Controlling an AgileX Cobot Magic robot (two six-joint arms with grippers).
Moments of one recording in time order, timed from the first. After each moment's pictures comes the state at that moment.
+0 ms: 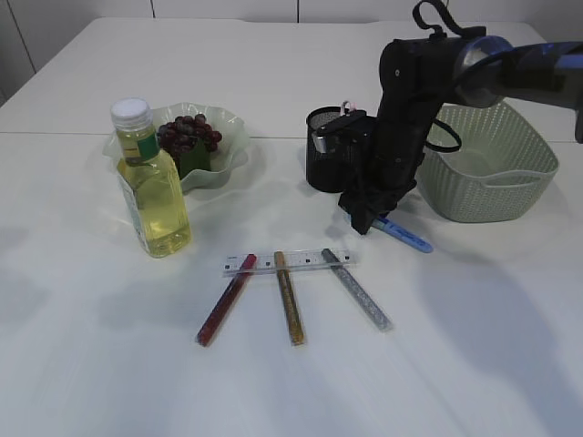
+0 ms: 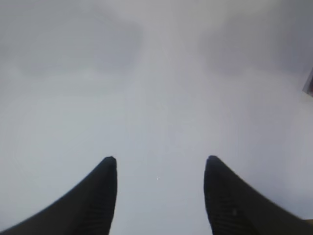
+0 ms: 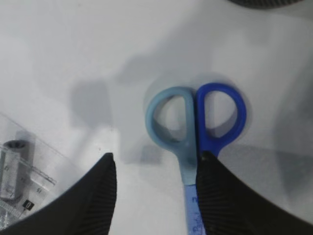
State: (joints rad) left arm -0.08 1.40 -1.00 -0.08 1.03 -0.09; right arm 0.30 2.39 -1.99 0.08 1.11 -0.48
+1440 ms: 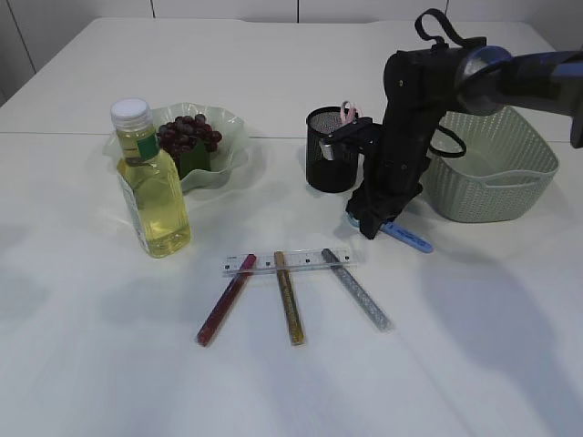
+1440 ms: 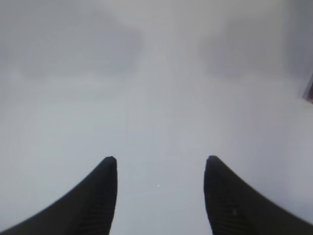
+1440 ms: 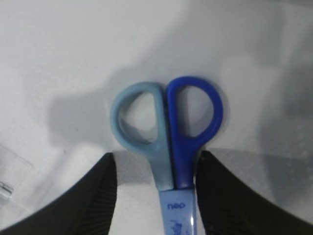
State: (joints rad) left arm -0.08 1.40 -1.00 -0.08 1.01 -0.09; right arm 0.28 2.41 -1.99 0.05 1.10 -0.48
